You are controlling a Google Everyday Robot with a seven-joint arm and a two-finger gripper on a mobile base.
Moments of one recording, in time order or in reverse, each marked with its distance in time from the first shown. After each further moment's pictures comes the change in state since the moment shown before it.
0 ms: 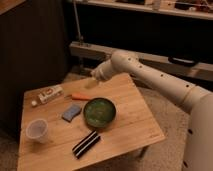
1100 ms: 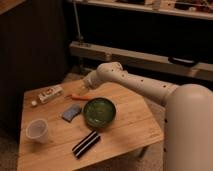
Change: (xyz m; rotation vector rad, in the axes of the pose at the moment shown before) arm 0.009 -0.009 0.098 -0.001 0.040 -0.080
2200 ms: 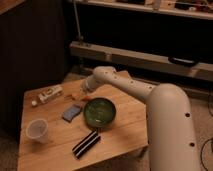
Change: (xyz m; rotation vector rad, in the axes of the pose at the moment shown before) arm 0.026 0.010 0.057 -0.091 0.030 0.003
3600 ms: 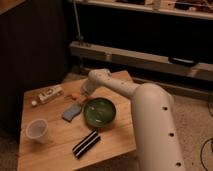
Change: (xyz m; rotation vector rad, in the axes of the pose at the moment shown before) arm 0.029 -0.012 0.051 -0.019 0.093 0.001
